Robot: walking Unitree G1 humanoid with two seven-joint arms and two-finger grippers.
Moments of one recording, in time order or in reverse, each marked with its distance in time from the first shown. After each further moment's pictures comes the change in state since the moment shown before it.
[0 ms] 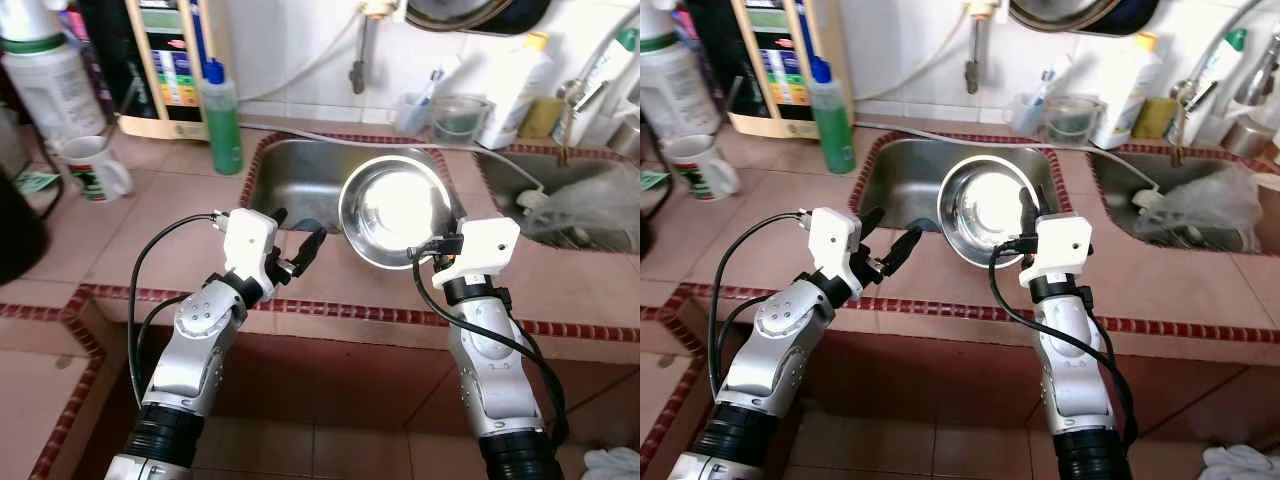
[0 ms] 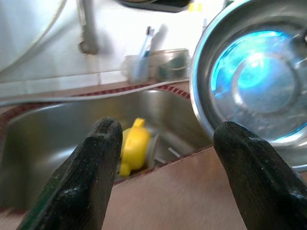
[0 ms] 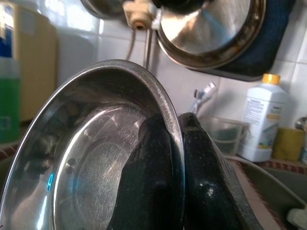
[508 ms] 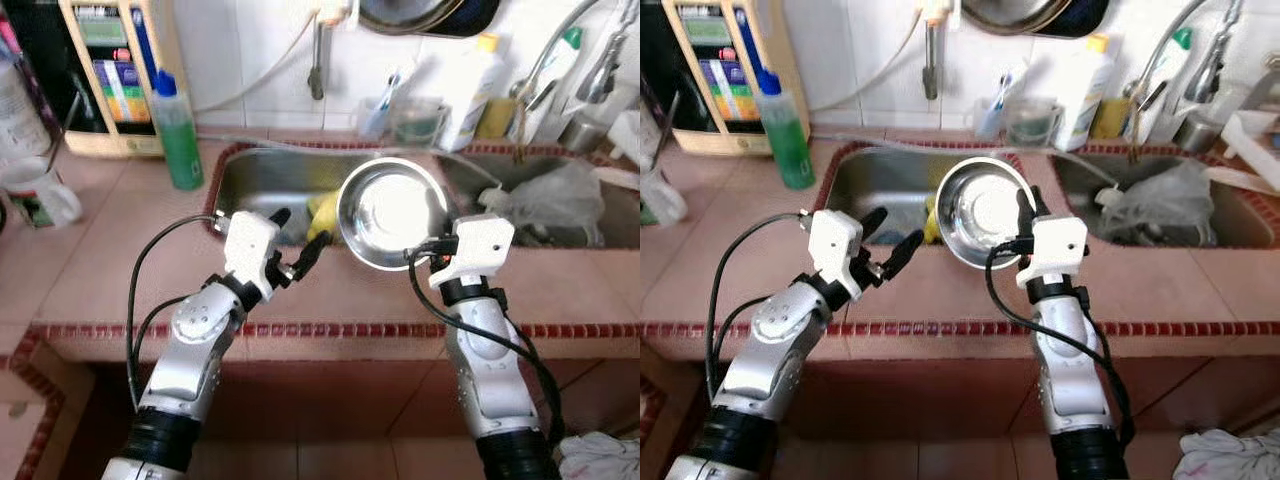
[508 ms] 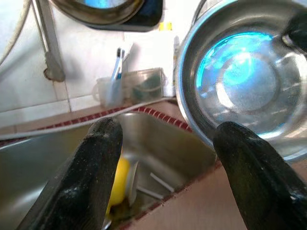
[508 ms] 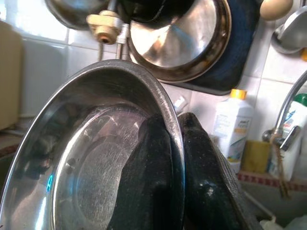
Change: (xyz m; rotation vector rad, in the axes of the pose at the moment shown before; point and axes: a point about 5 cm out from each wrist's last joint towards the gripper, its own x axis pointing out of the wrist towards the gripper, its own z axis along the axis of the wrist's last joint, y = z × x) left arm 0.001 -0.008 0.001 0.011 -0.029 -0.050; right arm 0.001 -0.004 0.002 -0.019 -0.020 -0.004
